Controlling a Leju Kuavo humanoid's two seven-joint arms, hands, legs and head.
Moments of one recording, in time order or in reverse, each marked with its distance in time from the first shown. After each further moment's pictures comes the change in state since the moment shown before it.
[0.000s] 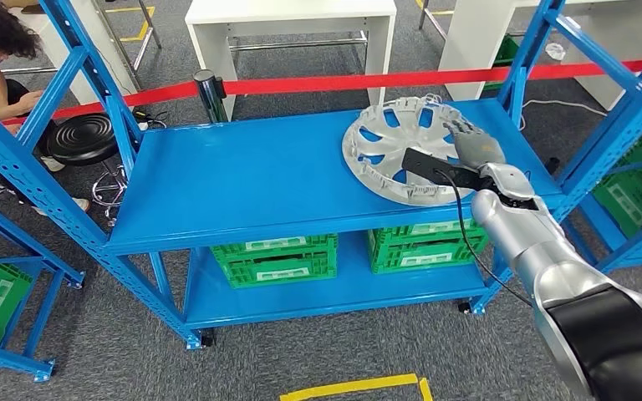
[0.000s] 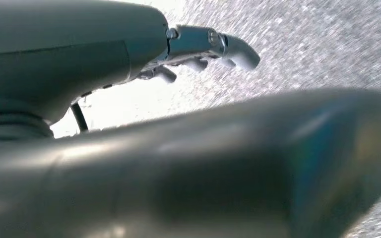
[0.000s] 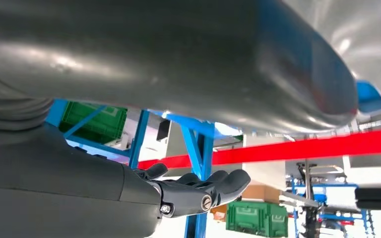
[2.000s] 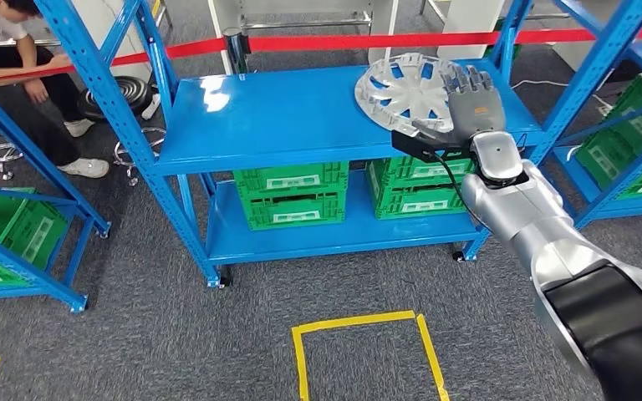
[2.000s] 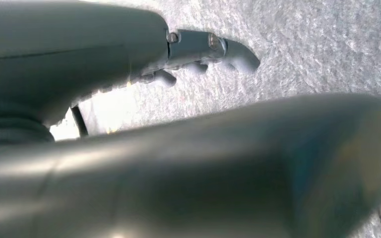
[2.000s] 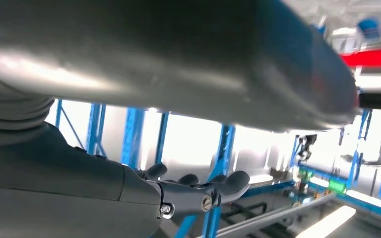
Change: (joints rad) left arm -0.001 -0.002 -0.005 0.000 0.035 0.006 0.005; right arm -0.101 -0.005 0.173 -0.035 0.257 -0.208 0.140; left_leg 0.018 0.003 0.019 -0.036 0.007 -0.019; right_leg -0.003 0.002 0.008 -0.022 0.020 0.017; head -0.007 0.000
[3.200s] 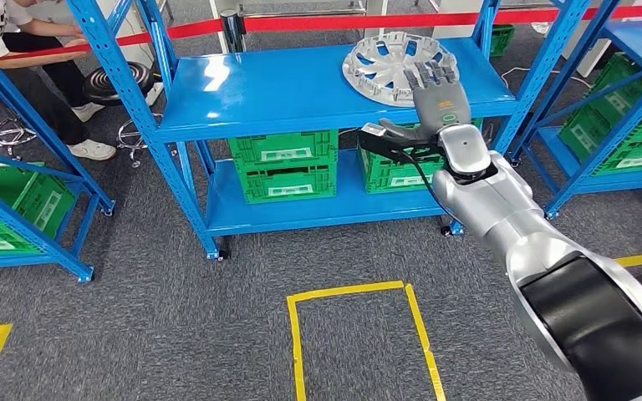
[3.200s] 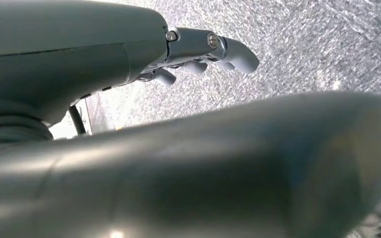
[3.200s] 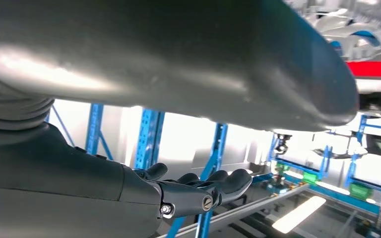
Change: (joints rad) left arm 0.000 -0.001 -0.025 0.002 0.000 -0.008 -0.002; right arm -0.038 0.085 0.049 0.002 0.018 0.029 0.012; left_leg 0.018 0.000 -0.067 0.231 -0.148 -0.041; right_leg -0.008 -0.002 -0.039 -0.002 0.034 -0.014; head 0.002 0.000
